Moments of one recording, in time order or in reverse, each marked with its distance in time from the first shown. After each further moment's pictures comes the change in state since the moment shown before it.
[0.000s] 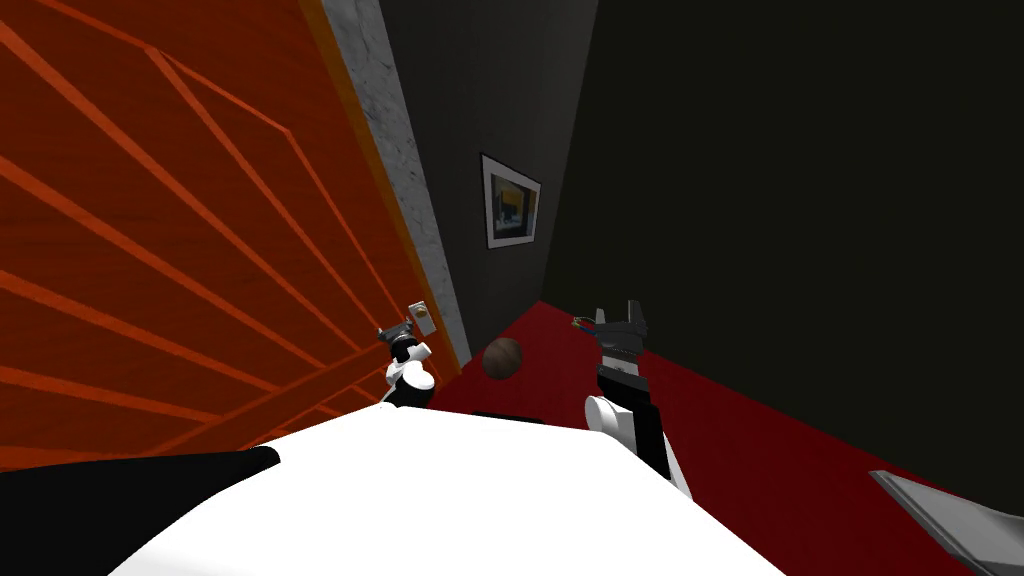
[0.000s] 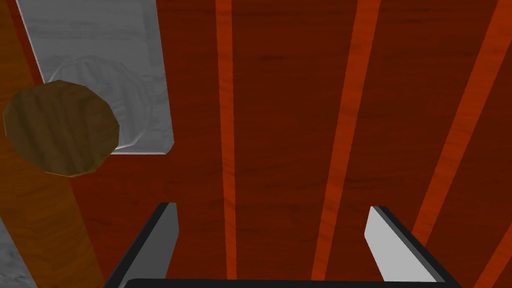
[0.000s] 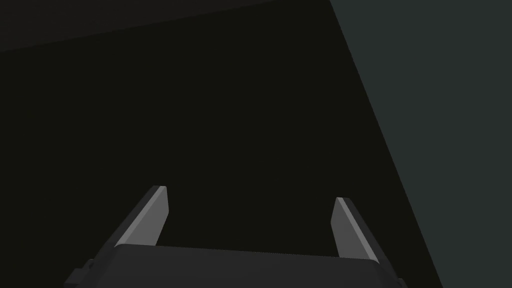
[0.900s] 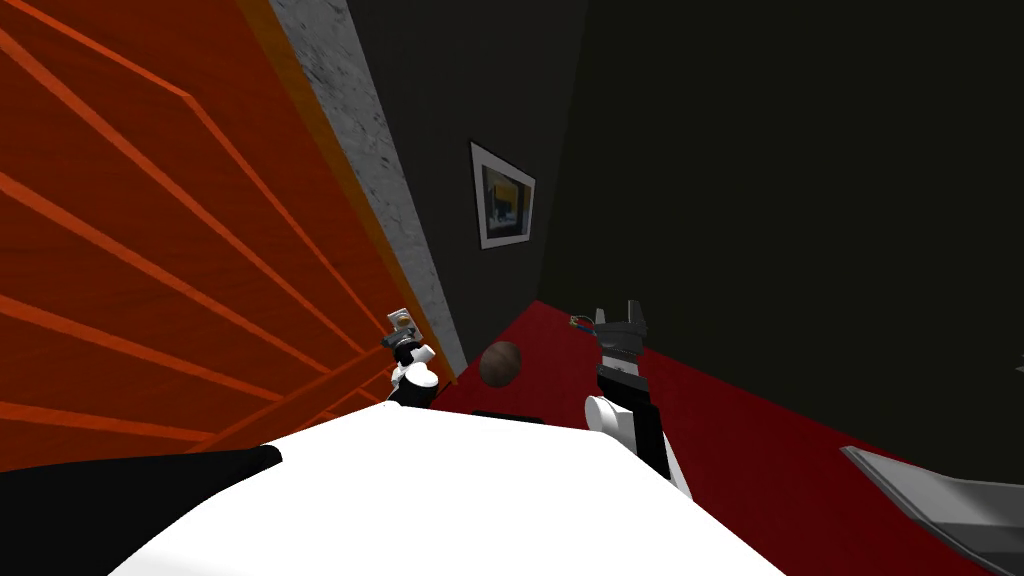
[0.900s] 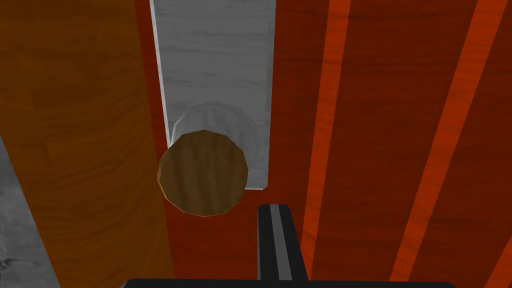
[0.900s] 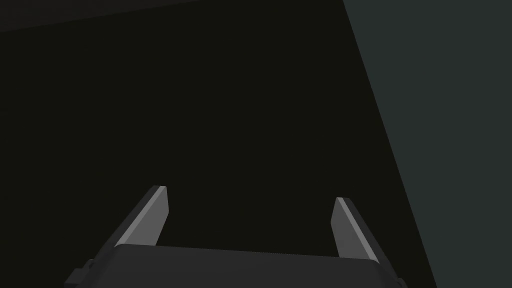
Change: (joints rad) arm -0.024 -0.041 0.080 0.010 0.019 -0.024 -0.057
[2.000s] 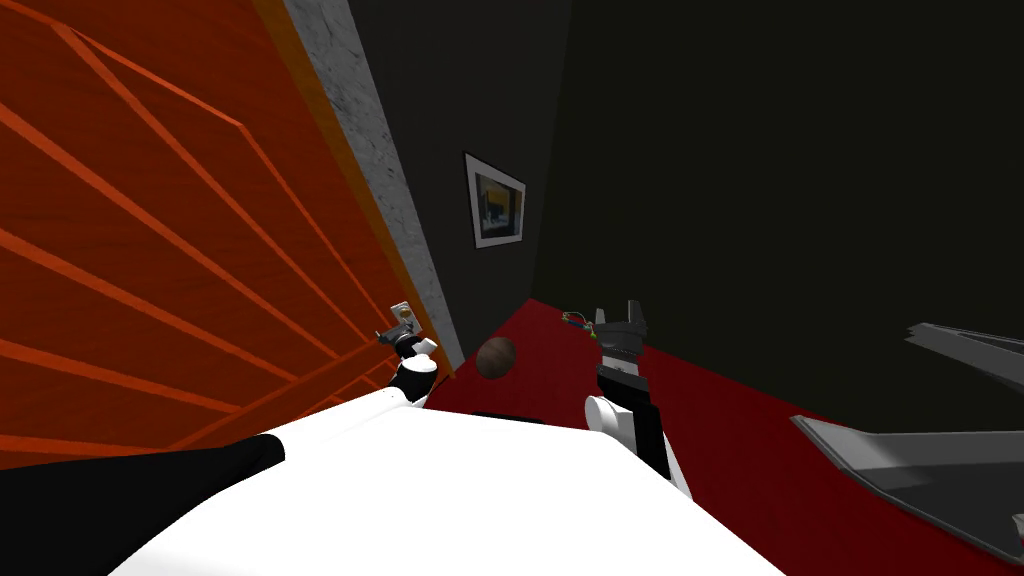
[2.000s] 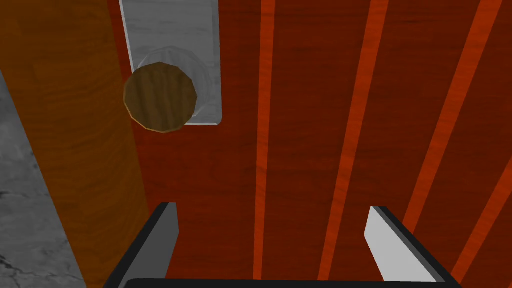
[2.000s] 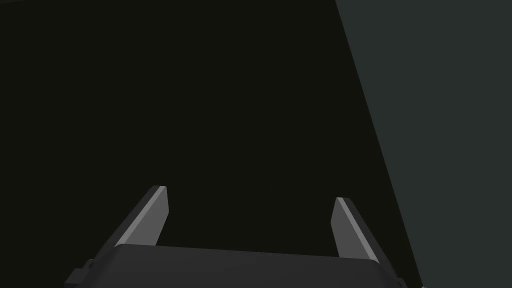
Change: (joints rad) arm -0.097 0.044 0.117 0.087 0.038 -0.102 -0.148
